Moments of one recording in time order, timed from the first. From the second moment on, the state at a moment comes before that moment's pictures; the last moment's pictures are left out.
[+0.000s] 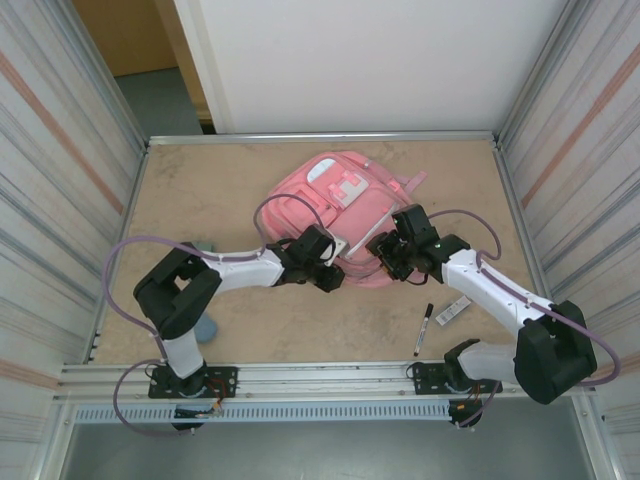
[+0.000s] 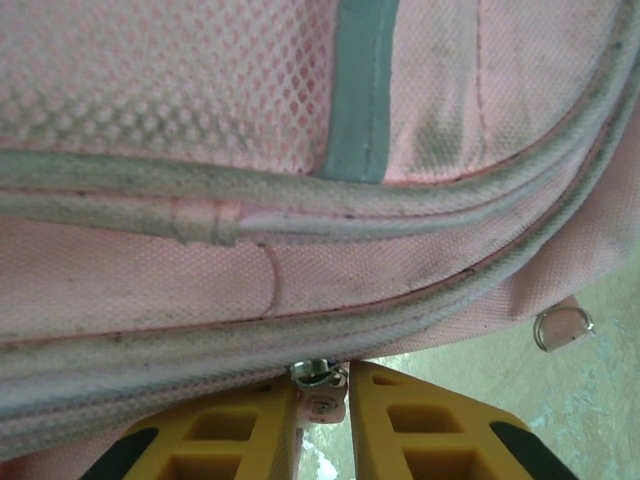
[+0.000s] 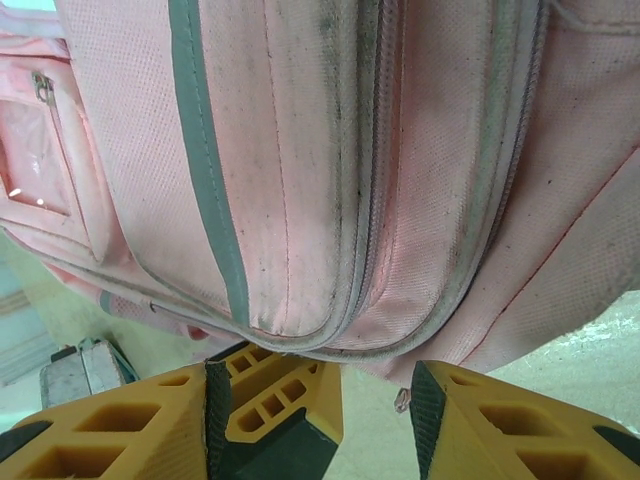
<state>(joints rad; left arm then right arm) -0.85 1.77 0.97 -0.14 0.20 -0.27 0.50 1.24 0.81 -0.51 -0.16 1.30</state>
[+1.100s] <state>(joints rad) -0.85 1.64 0.93 -0.12 0.22 -0.32 0.50 1.23 0.77 -0.51 -0.12 1.29</state>
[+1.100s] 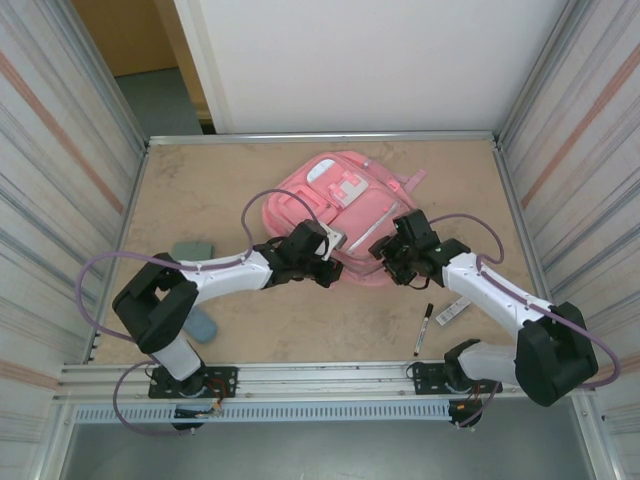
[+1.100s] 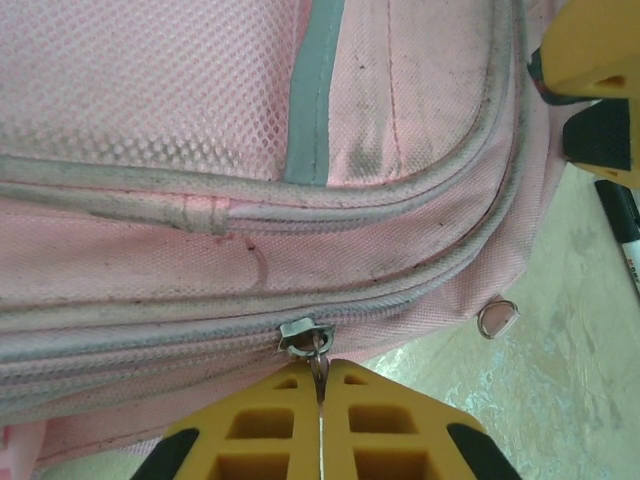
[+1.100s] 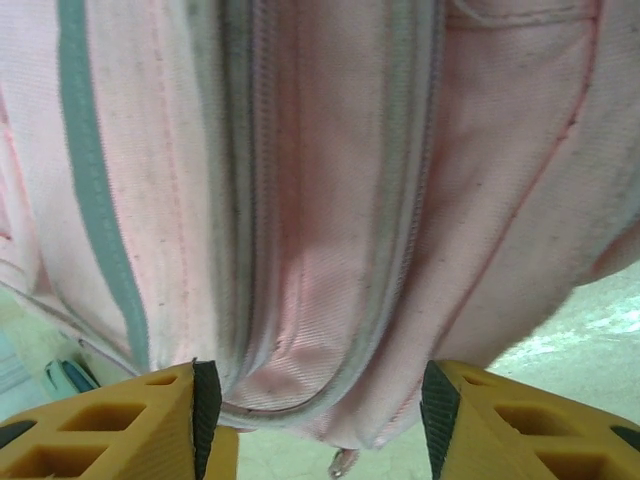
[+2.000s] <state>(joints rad) -0.73 1.64 0.88 -0.11 0.20 -0.41 0.48 1.39 0.86 -0.40 -0.15 1.26</state>
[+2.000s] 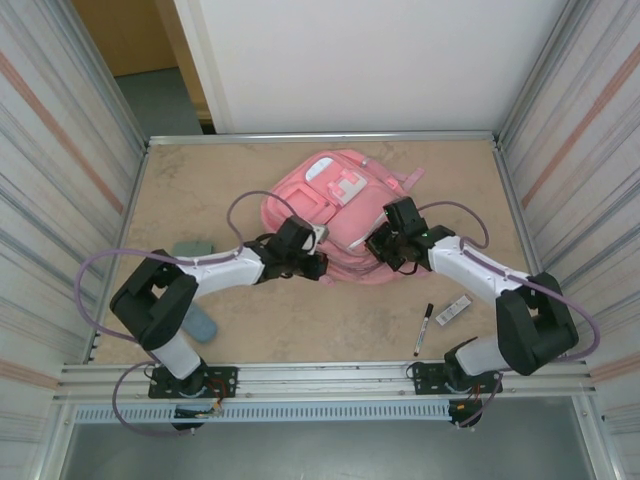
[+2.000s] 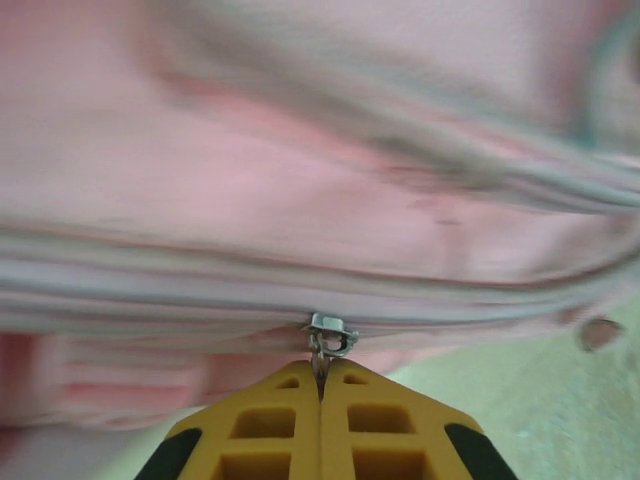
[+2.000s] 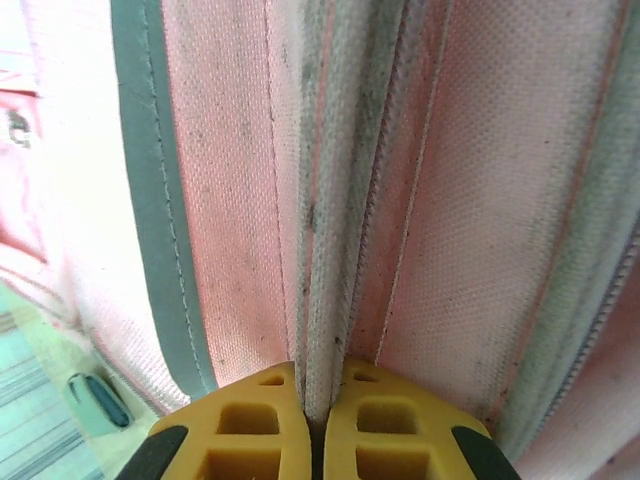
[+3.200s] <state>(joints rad) -0.55 1.08 0.73 -0.39 0.05 -0.47 0.68 1.39 1.04 -0.38 -0.01 1.33</state>
